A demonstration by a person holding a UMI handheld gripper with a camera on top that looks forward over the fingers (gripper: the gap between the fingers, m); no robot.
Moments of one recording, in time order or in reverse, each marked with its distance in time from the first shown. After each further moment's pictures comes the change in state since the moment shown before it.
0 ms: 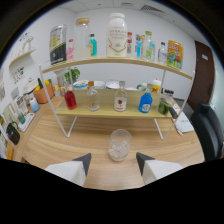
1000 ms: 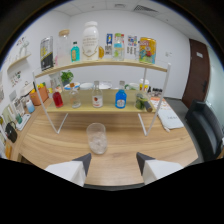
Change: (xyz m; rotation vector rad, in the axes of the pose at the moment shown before) arm 0.071 0.017 -0.036 0.022 0.041 0.027
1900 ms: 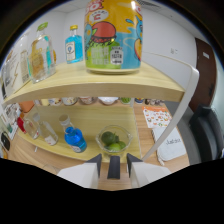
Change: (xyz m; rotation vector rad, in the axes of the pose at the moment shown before) arm 0.113 -0.109 0.151 -0.053 -0.041 -0.029
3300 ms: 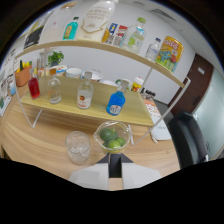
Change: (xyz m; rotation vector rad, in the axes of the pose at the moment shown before) arm -0.087 0.082 -0.071 -0.070 0.258 -0.152
